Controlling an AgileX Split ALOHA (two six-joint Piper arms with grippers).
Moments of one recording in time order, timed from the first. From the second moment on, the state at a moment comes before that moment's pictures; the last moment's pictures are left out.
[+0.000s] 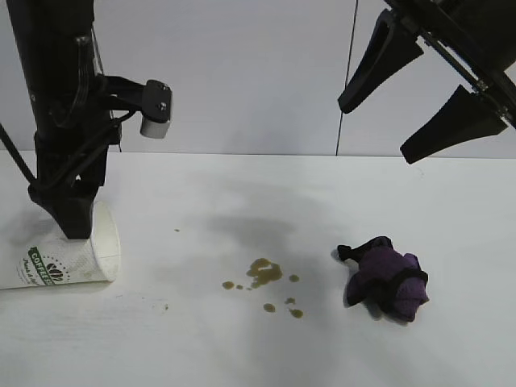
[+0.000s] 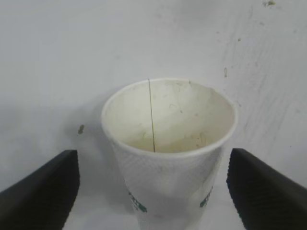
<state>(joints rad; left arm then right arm) -0.45 1.99 -1.42 0.14 1.02 0.96 0.12 1.57 -1.16 0.69 1.03 -0.21</state>
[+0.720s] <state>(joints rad) -0.45 2.08 -1.43 0.16 0.97 0.95 0.12 1.57 -1.16 0.69 1.02 -0.21</state>
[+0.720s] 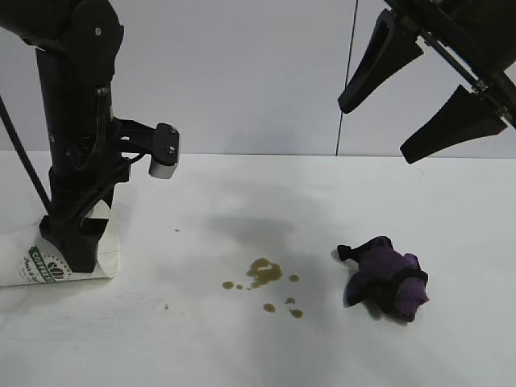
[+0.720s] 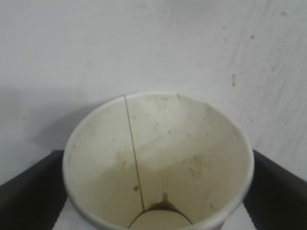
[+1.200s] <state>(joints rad) -0.45 2.08 -1.43 0.13 0.96 0.95 0.12 1.57 -1.16 0.69 1.02 -0.21</state>
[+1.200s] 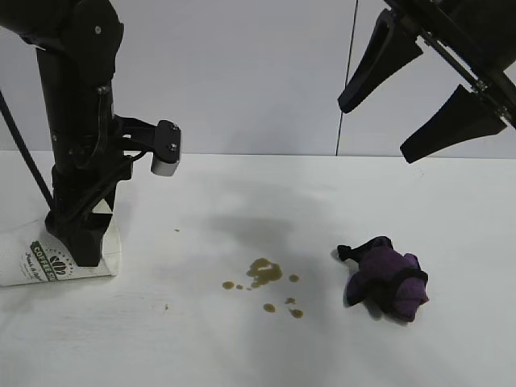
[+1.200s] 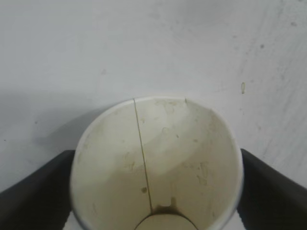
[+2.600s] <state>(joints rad) -0.09 1.85 -1.27 -0.56 0.84 1.33 0.12 1.57 -1.16 0.69 0.95 -0.21</state>
